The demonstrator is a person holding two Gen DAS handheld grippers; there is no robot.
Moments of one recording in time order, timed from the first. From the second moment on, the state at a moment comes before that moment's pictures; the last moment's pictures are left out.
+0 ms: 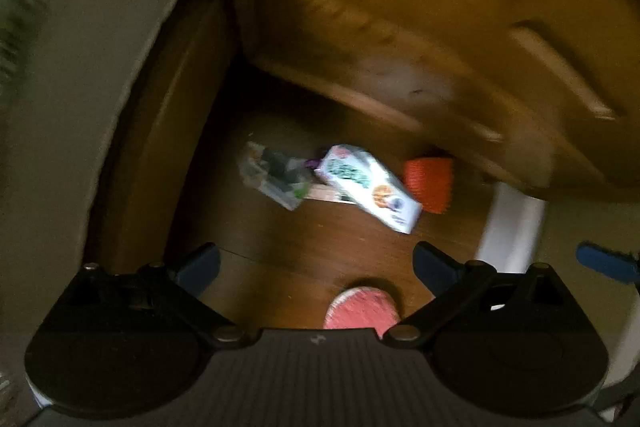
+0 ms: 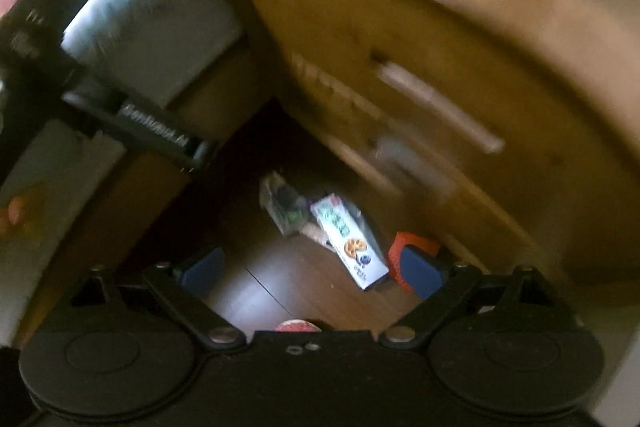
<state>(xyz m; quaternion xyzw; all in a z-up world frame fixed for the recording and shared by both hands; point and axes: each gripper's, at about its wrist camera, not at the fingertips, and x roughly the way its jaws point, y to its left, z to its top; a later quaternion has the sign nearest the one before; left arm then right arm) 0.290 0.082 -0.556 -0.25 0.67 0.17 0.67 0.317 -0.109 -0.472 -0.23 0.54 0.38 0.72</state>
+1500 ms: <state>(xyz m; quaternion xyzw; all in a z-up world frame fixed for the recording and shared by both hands) 0.295 0.132 -0.845 -0.43 0.64 0.30 0.56 0.362 -0.083 -0.804 -0.36 0.55 0.38 0.66</state>
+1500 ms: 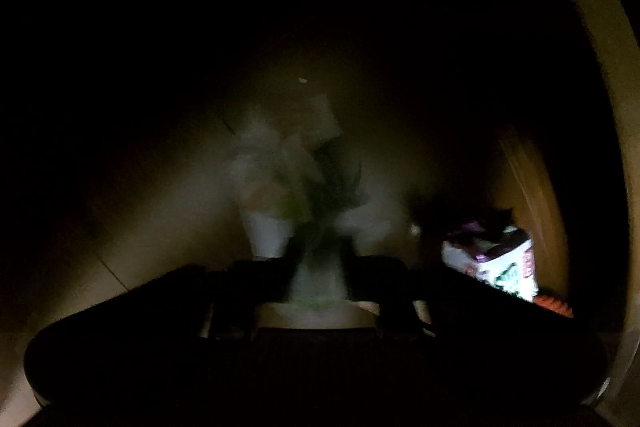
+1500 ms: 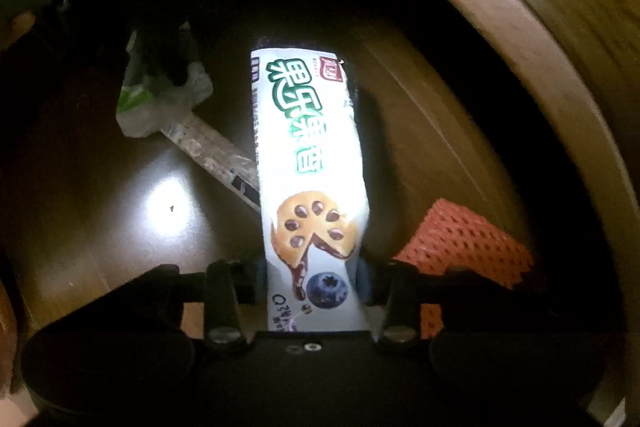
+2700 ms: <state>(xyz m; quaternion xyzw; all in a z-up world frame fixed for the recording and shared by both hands) 0.242 0.116 -0.324 -0.28 0.59 0.11 0.75 0.256 -0.096 -0.314 -0.14 0.52 0.29 0.79</state>
